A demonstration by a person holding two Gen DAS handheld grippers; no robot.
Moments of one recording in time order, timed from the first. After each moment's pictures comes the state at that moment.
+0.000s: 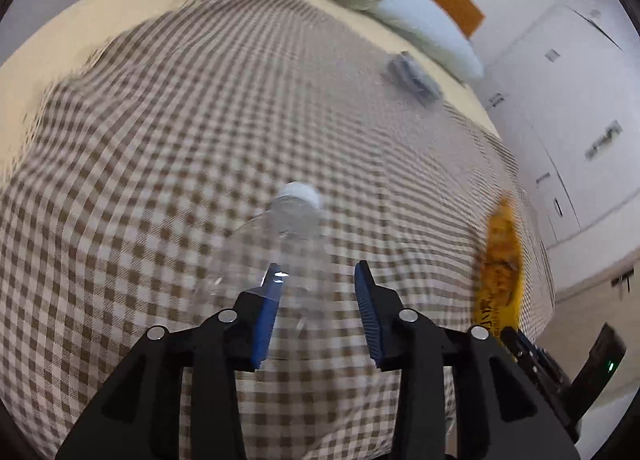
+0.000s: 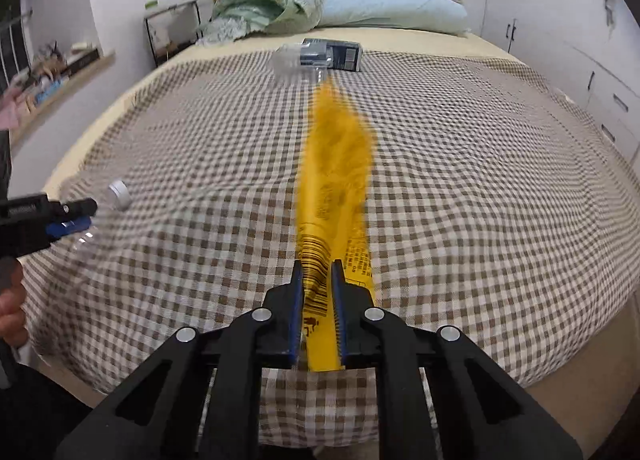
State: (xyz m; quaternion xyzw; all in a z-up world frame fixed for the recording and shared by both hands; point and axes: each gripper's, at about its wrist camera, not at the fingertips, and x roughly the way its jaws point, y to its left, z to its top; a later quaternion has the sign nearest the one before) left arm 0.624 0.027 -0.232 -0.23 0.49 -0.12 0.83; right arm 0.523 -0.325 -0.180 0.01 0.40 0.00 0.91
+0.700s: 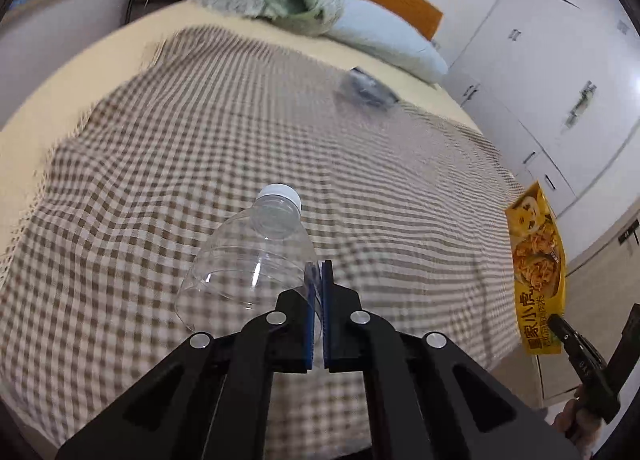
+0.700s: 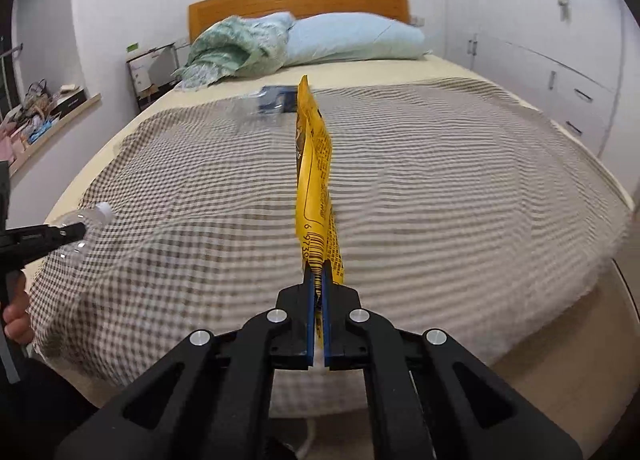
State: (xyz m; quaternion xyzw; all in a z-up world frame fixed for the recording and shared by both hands) left arm 0.573 -0.022 -0.180 -0.15 0.42 -0.15 0.88; right arm 0.423 -0.413 -0.135 0.06 0.33 -0.05 0.94
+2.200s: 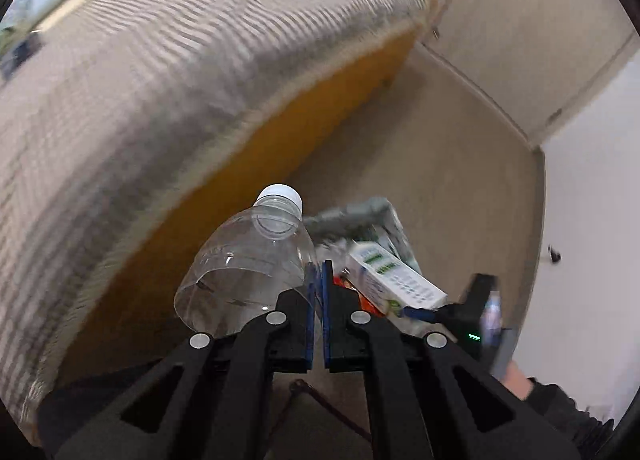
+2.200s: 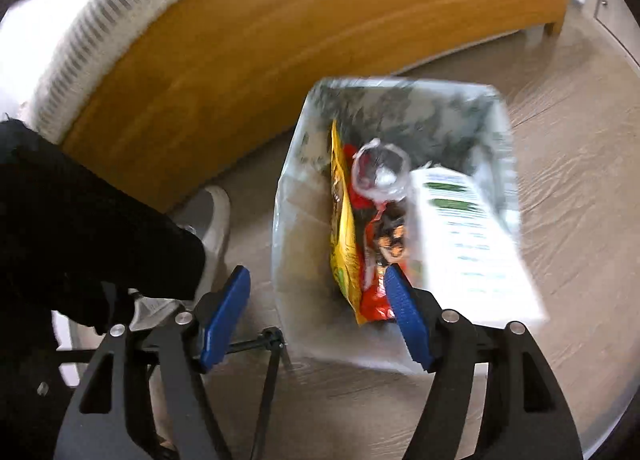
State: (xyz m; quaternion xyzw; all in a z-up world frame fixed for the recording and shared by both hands) left arm 0.339 -0.475 -0.265 0.19 0.55 -0.41 0.70; right arm 0.130 -0.588 -0.431 0.24 0.51 -0.03 0.82
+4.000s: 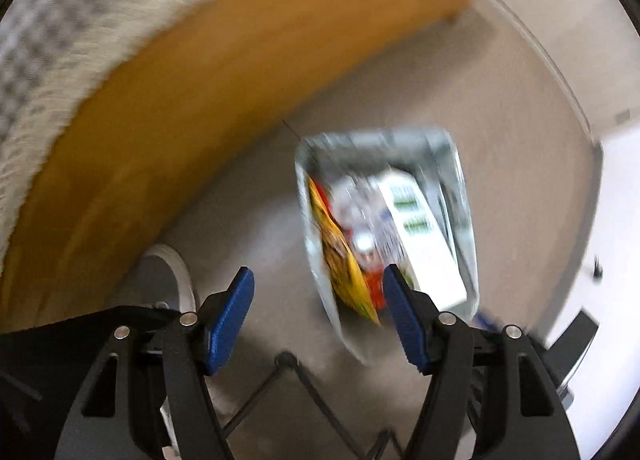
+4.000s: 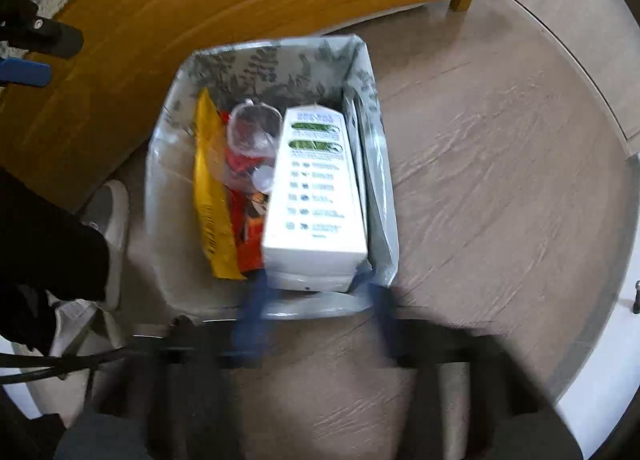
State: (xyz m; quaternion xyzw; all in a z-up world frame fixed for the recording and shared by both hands) left arm 0.336 -0.505 -0.388 0.19 0.63 -0.28 0.70; right arm 0.093 -0.613 -0.458 0.19 0.57 -0.19 0.77
